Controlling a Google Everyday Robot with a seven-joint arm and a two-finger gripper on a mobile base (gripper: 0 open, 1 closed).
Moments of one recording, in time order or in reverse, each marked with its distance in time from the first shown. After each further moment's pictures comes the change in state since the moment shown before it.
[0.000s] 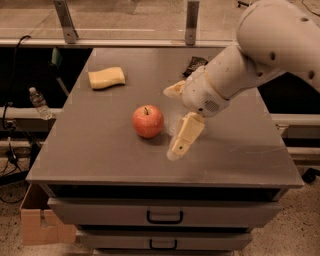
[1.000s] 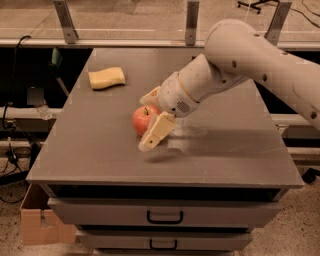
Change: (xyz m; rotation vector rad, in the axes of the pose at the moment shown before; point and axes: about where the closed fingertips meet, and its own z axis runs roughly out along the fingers) arm -0.024 -0.028 0.059 -0.049 -0.106 0.020
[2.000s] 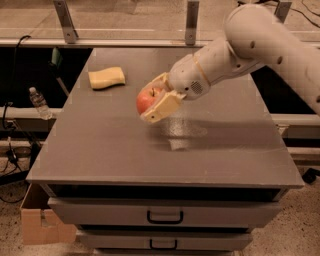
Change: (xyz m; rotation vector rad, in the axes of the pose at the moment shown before) arm -0.020 -0.018 -0.037 -0.067 -0.172 0.021
